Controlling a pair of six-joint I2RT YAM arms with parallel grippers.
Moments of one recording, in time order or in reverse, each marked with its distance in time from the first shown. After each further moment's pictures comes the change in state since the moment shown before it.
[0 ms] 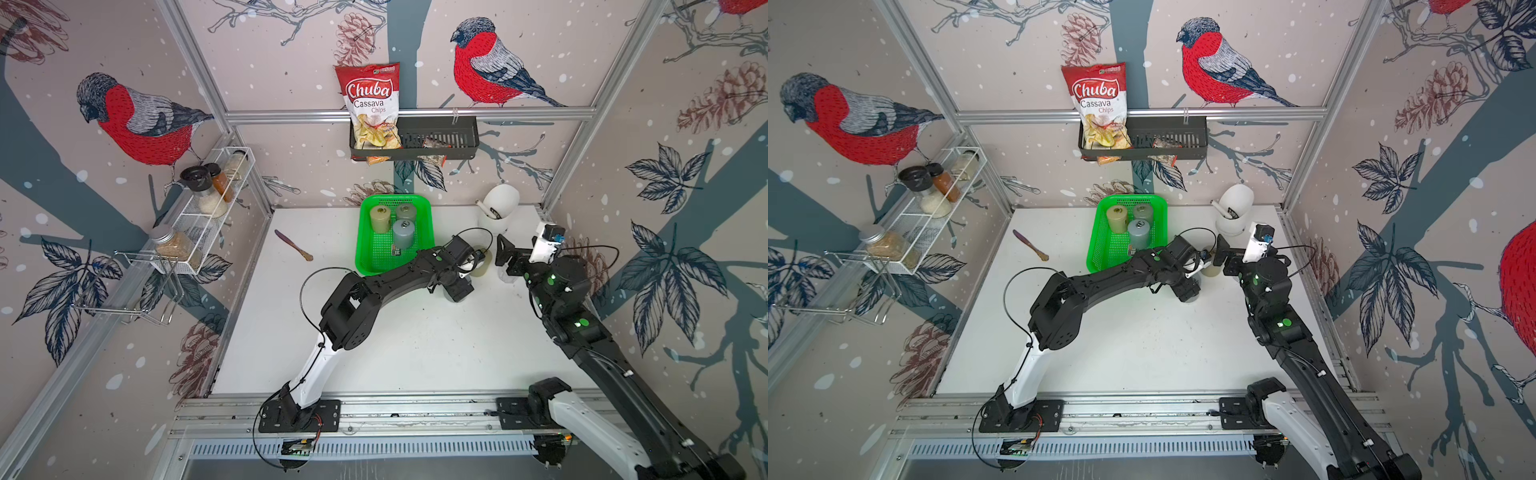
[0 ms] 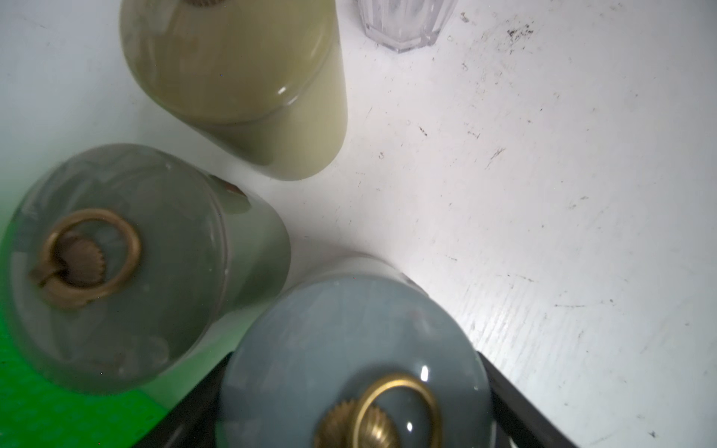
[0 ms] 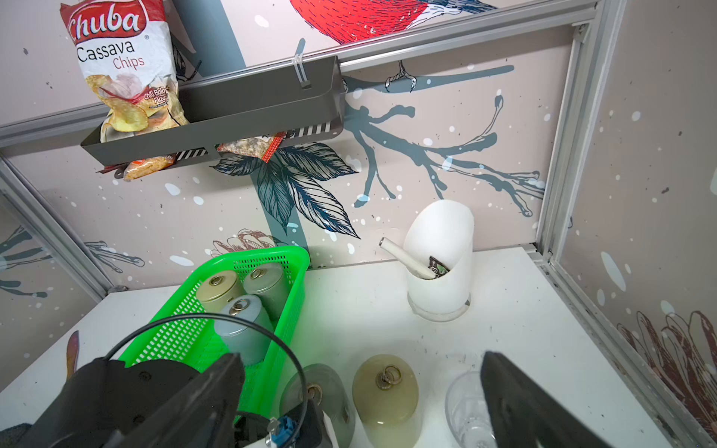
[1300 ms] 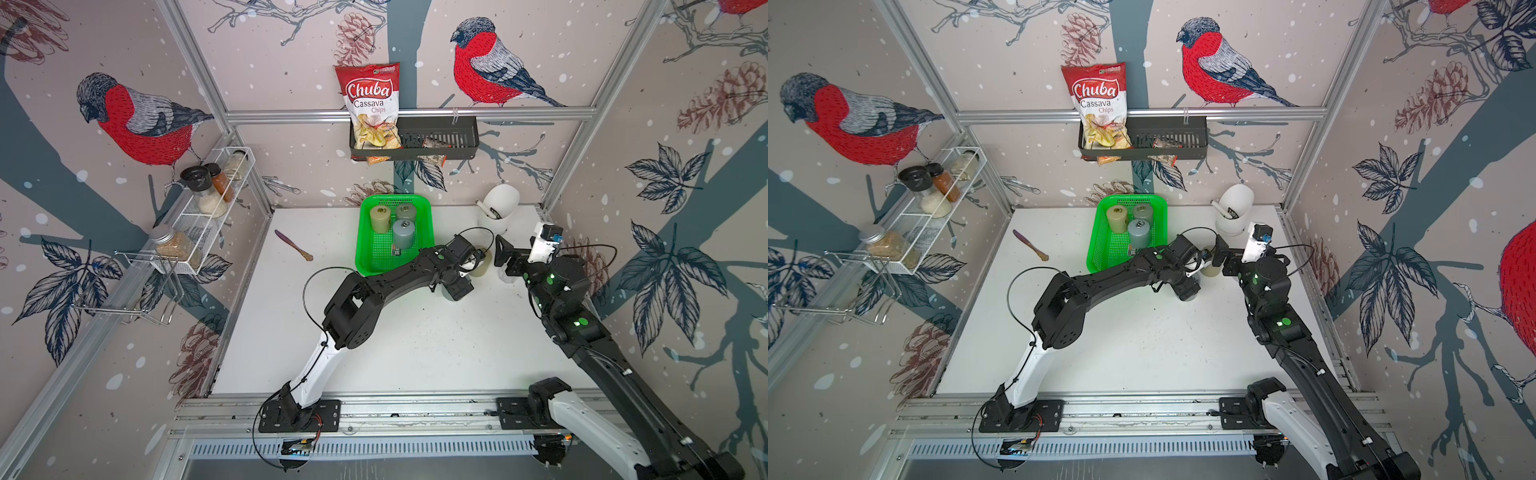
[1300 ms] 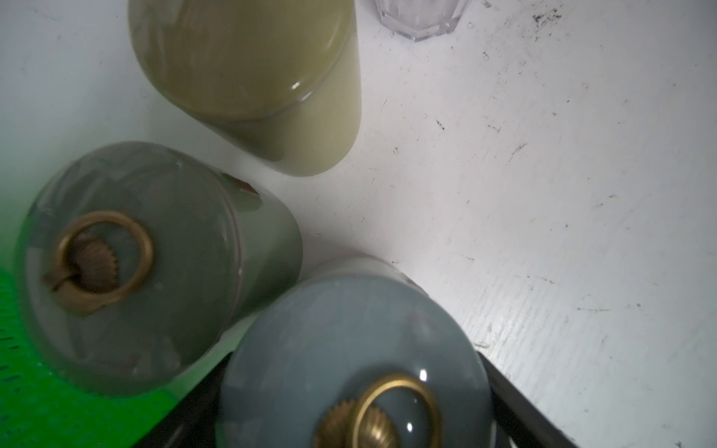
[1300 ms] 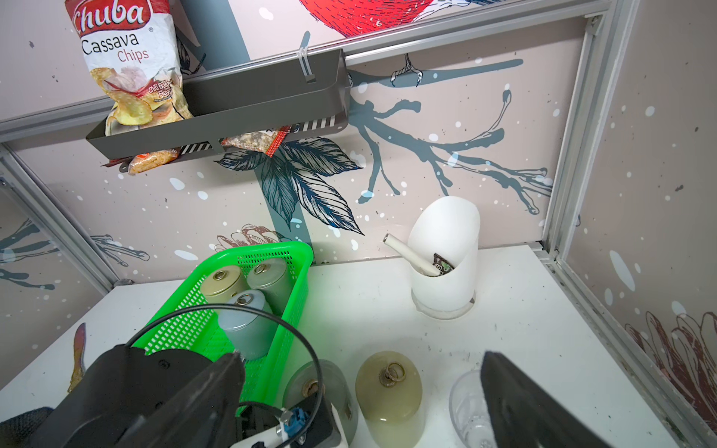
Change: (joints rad) left arm -0.001 0.026 0.054 -0.047 -0.044 0.010; right arm -0.002 0.006 -0.002 0.000 -0.023 -0.001
